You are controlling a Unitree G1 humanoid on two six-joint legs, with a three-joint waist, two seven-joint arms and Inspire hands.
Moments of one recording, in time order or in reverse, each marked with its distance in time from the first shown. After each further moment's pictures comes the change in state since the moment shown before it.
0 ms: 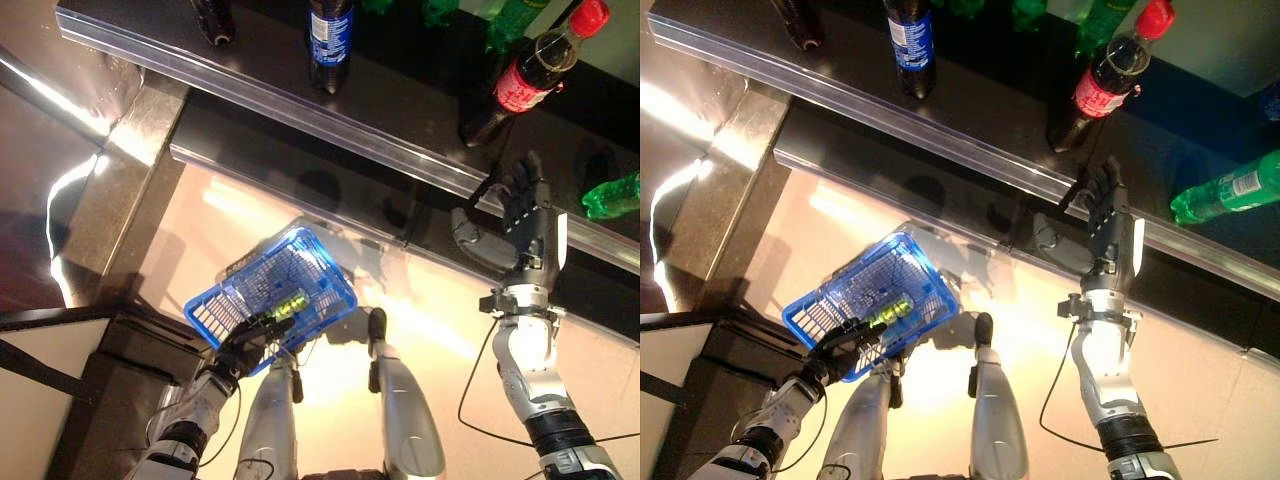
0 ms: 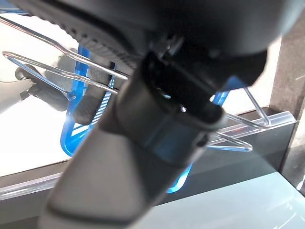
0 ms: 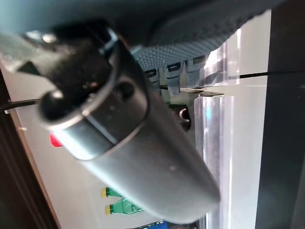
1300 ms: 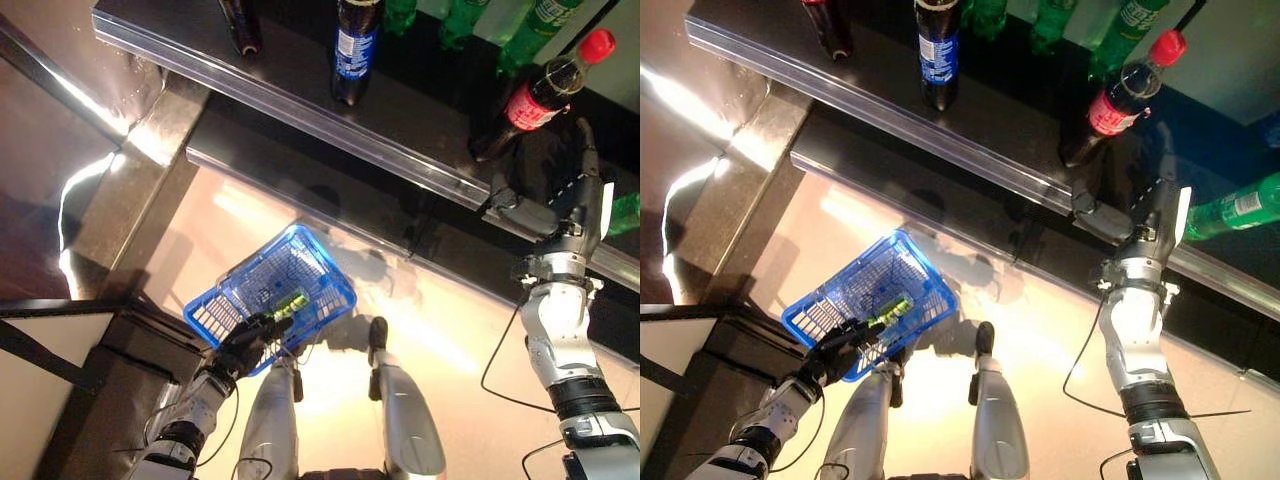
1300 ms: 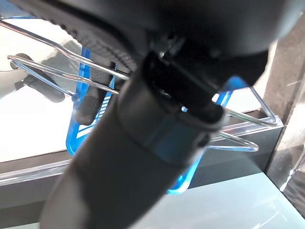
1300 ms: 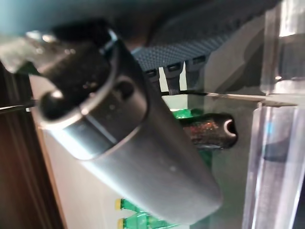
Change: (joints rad) left arm 0.001 0.010 0.012 -0.001 0.001 0.045 -0.019; right arm -0.145 -0.118 -0.047 0.157 0.101 0.066 0.010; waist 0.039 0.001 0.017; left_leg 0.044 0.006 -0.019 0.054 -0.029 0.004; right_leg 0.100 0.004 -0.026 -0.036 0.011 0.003
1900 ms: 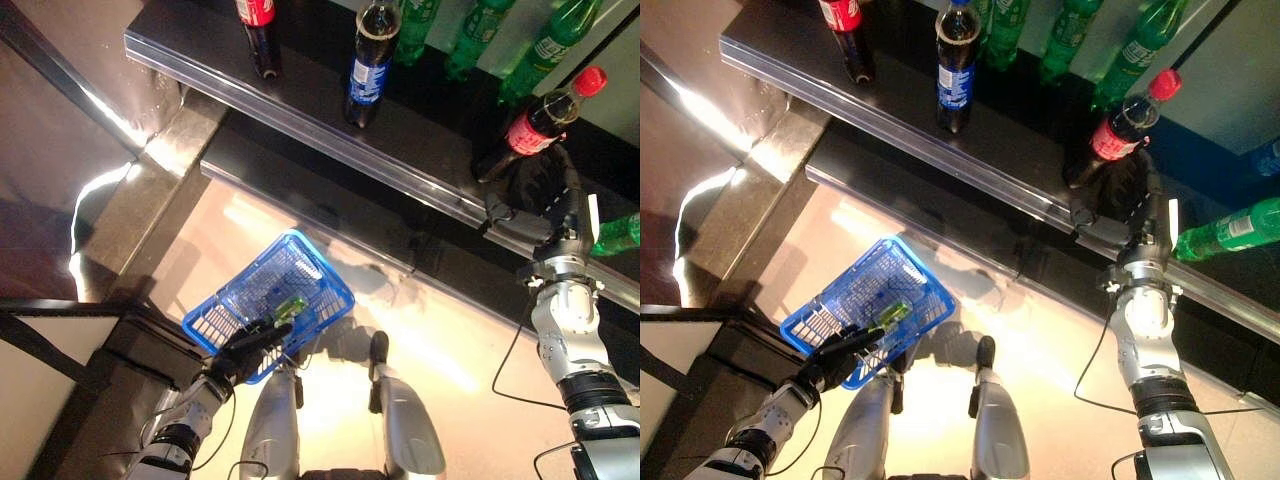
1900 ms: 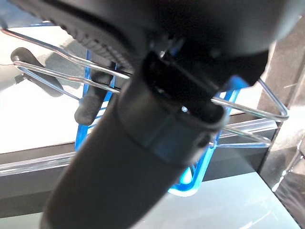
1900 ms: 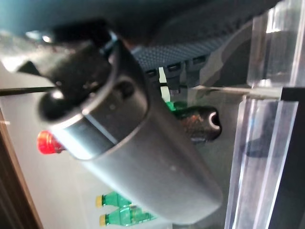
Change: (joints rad) left arm 0.018 0.024 0.001 -0.002 0.007 0.045 -0.019; right arm -0.036 -0.046 0.000 0.096 0.095 0.112 0.151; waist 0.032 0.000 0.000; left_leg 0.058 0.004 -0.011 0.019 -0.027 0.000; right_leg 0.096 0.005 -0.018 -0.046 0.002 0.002
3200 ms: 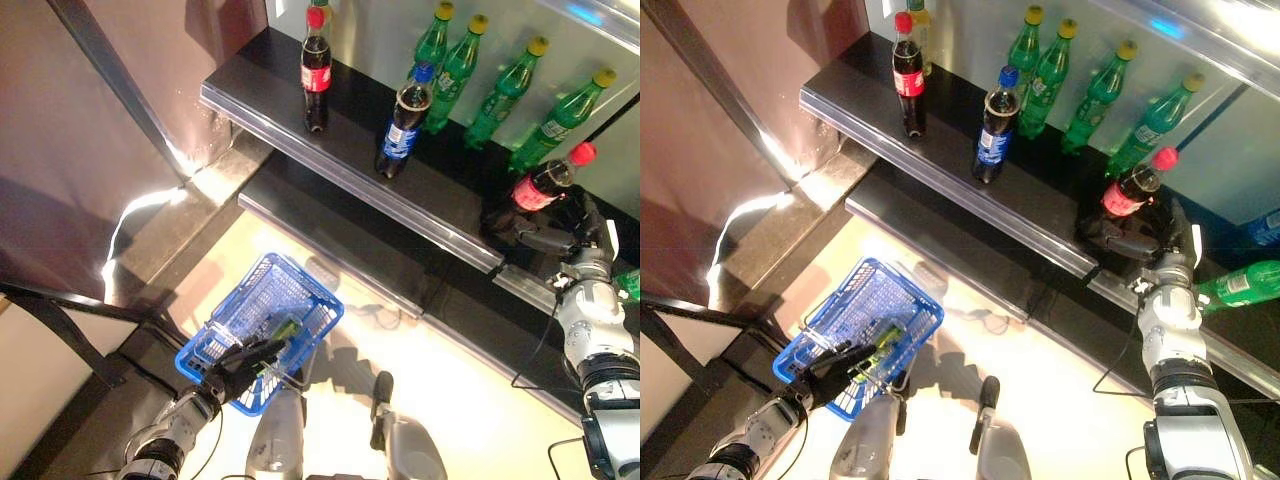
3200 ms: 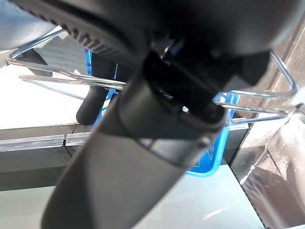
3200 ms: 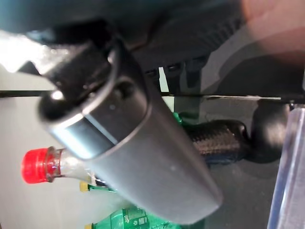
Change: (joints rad) left arm 0.061 0.046 0.052 -0.032 0.050 0.106 -0.071; right arm -0.178 -0.062 -0.027 0.374 0.048 0.150 0.036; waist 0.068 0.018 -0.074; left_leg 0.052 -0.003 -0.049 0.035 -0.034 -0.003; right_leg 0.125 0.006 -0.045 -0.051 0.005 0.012
